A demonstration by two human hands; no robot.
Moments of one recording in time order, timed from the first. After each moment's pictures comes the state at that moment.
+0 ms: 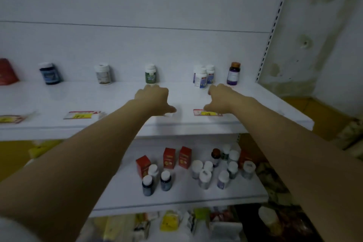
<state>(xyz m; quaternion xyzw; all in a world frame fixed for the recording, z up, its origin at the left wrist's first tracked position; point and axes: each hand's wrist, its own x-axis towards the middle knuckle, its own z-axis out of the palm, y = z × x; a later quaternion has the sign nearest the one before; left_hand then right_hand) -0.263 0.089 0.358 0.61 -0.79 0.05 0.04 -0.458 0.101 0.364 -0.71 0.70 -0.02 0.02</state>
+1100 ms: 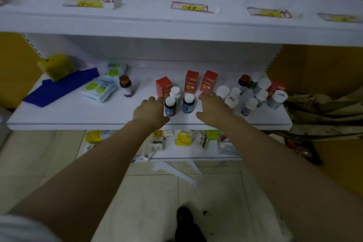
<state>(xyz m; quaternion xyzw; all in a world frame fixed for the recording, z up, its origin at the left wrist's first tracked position) -0.166 0.158 0.100 0.67 -0.73 -0.16 -0.03 -0.347 0.159 0.113 -0.71 0.68 0.01 0.18</state>
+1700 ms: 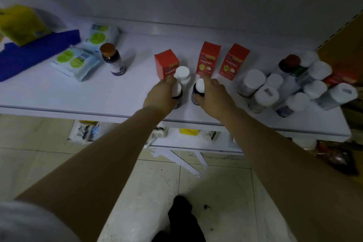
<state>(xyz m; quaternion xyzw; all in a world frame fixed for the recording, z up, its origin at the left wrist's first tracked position) -0.191 0.042 -0.043 0.68 -0.68 -0.25 0.10 -0.347 0.035 -0.043 -0.70 0.67 -0.06 0.25</state>
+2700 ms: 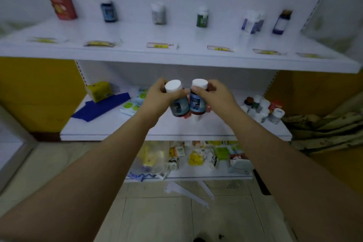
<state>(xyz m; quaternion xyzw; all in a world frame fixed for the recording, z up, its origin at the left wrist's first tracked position) -0.051 0.256 0.223 0.50 -0.55 -0.48 0.46 -0.217 0.258 0.232 -0.58 0.61 -0.42 0.34</state>
